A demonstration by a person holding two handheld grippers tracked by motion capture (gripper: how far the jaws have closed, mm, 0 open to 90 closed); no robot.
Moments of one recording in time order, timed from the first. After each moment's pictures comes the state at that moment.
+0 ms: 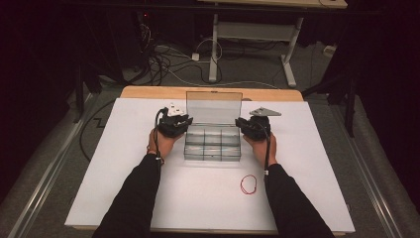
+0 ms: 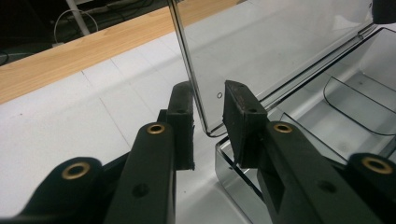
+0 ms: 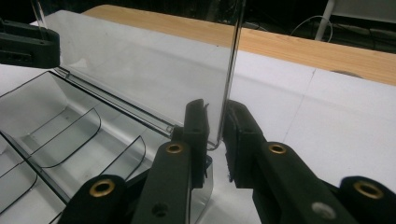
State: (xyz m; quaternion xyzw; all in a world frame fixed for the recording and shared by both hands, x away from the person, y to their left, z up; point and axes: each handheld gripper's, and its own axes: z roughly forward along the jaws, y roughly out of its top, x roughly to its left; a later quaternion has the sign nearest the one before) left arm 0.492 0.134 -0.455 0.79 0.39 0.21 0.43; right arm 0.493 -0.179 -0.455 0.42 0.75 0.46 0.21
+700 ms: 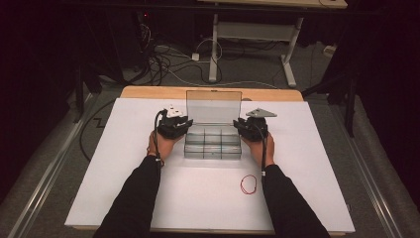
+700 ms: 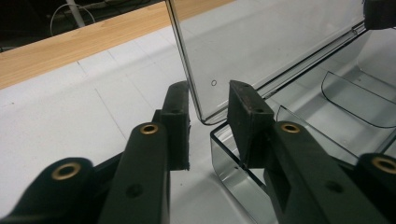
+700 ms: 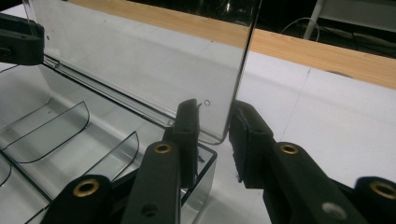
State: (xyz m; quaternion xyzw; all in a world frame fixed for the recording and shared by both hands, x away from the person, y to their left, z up) left arm 0.491 0.136 -0.461 0.79 0.39 0.20 0.43; right arm 0.493 -0.171 -0.459 0.42 0.75 0.45 0.23
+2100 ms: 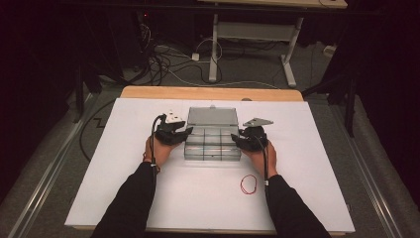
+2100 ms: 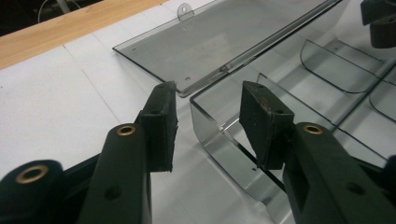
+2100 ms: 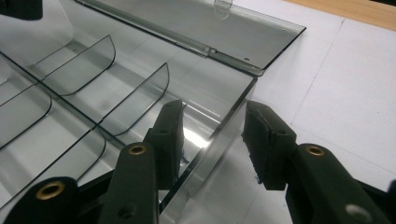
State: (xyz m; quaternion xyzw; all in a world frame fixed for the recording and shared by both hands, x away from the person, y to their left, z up) left arm 0.470 0.139 -0.461 0.81 0.37 0.20 0.41; right arm 0.464 -0.167 -0.467 0.41 0.80 0.39 0.21
